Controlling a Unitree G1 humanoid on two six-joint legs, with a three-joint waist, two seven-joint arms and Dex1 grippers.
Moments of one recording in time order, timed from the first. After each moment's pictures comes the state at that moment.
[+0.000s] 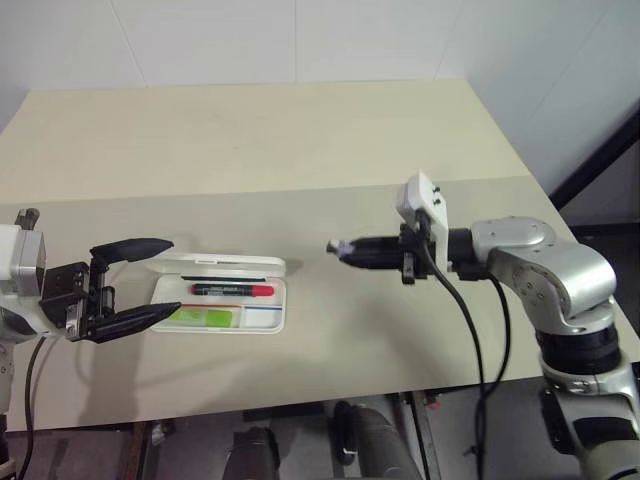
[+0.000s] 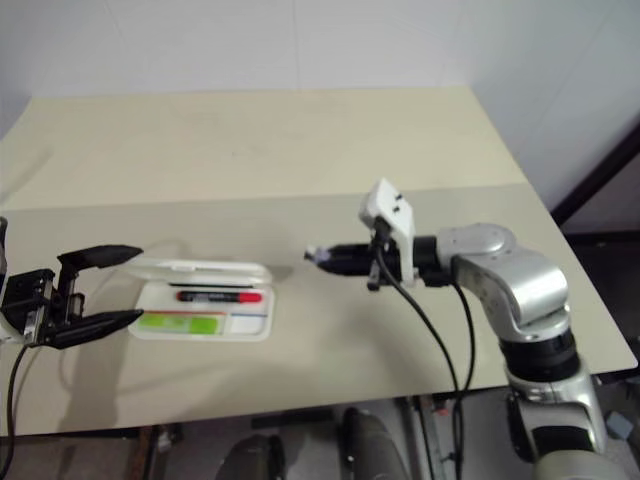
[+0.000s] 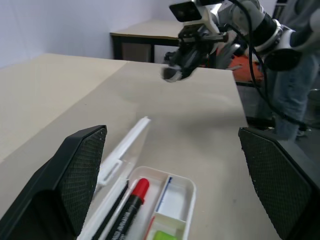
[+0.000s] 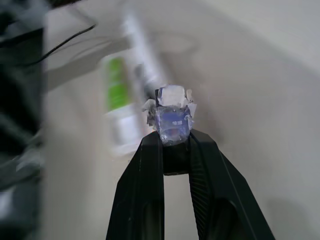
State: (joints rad) left arm -0.06 0.86 0.54 -0.11 -0.82 0.30 -1.40; right arm -0.67 -0.65 0.11 -0.38 0.58 1.01 1.03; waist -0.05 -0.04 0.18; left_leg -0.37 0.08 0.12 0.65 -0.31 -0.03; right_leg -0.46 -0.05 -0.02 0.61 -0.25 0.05
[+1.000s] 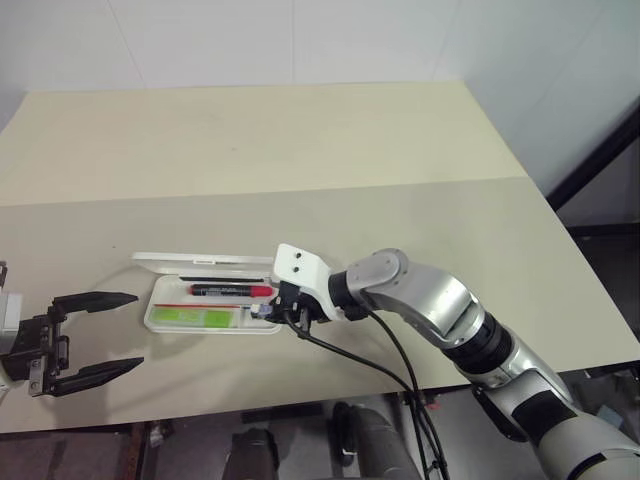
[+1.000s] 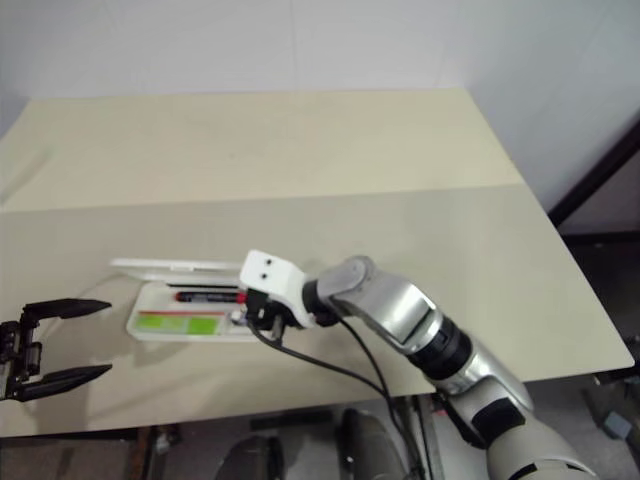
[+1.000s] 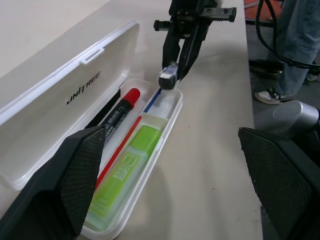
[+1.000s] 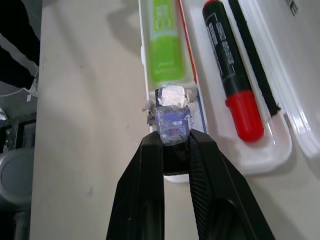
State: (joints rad) left arm 0.21 0.95 0.65 -0.01 -0.71 0.09 -1.50; right arm -0.84 -0.29 0.59 -0.27 0.35 1.07 0.75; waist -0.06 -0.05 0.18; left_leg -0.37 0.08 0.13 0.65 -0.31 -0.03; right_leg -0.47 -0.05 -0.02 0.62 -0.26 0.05
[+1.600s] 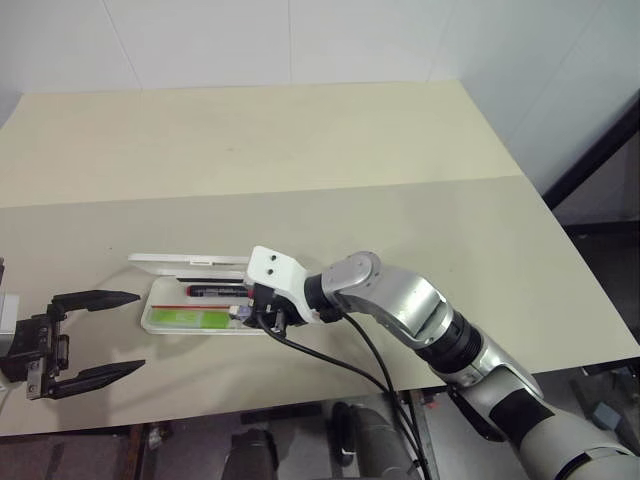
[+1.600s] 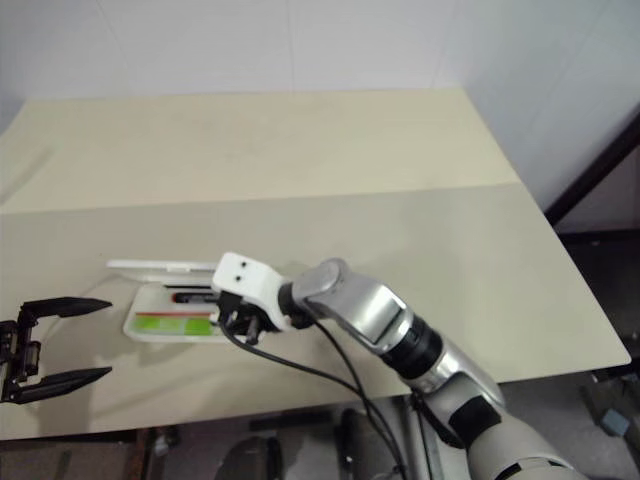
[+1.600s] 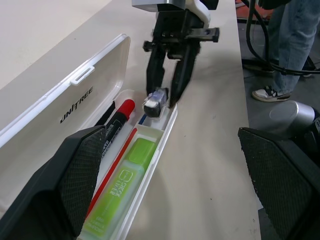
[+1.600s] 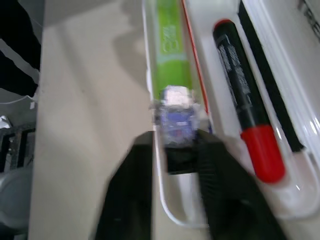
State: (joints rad) left arm 0.21 0.94 0.67 -0.06 -0.72 0.10 -1.50; right arm -0.87 -0.17 0.62 -0.19 0.31 1.05 0.74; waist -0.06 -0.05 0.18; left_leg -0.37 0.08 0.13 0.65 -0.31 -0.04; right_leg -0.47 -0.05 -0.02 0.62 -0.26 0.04
